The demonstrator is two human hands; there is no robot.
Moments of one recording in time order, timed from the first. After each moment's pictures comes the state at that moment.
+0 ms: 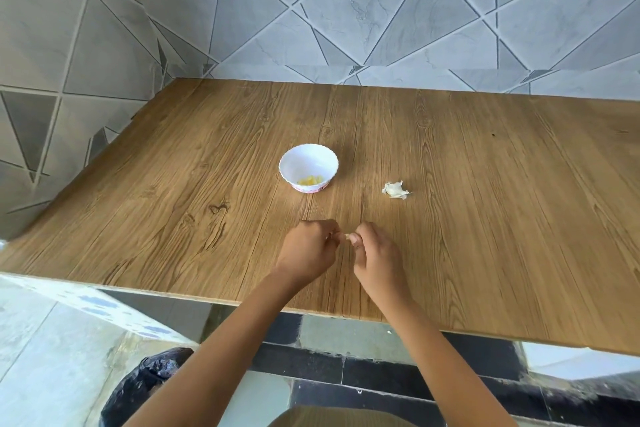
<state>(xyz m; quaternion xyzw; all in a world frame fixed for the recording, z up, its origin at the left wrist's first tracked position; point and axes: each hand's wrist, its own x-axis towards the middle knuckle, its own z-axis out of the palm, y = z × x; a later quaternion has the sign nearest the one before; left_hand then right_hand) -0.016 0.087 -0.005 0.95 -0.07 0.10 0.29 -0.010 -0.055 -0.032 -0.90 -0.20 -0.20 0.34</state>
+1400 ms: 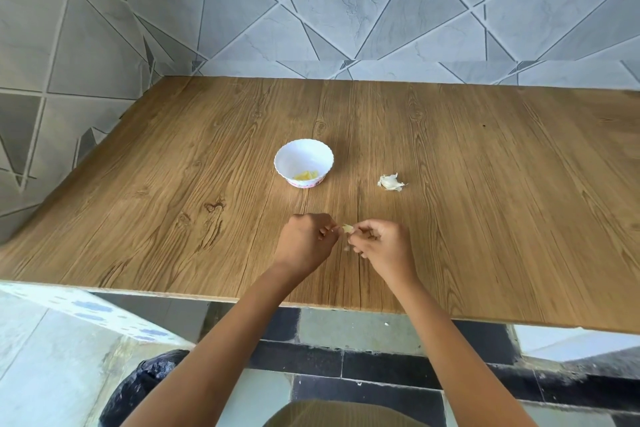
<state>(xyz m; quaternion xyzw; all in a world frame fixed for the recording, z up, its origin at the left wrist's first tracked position) -0.023 0.089 0.003 0.94 -0.03 0.12 0.33 -0.006 -0.063 -0.020 -0.83 -0.08 -0.03 0.55</state>
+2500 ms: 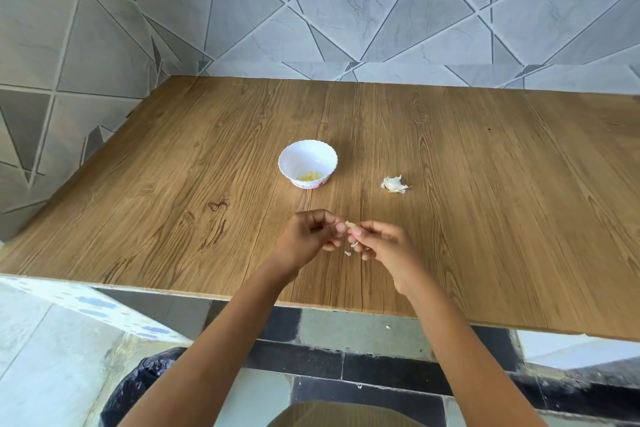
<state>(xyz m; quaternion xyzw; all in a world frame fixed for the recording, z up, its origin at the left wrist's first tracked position) -0.023 0.094 0.010 0.75 0.03 -0.07 0.66 -0.006 -0.071 -0.006 -0.69 -0.02 0.17 0.71</state>
